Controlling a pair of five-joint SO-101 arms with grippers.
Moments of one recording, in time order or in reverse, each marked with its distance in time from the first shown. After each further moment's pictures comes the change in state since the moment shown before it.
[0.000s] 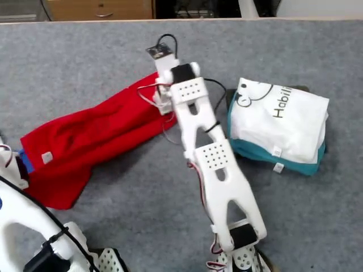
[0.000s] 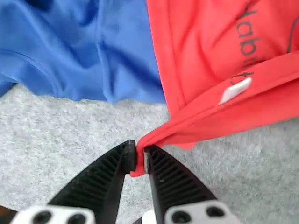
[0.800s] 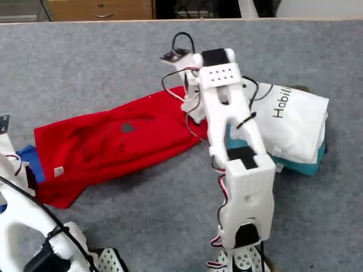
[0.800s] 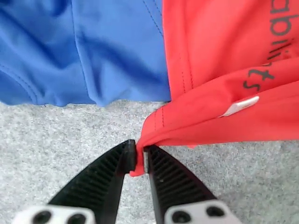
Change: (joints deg) left arm -0.5 0.0 10.5 -8.9 -4.4; right arm 4.2 -46.1 57.0 0.0 21.8
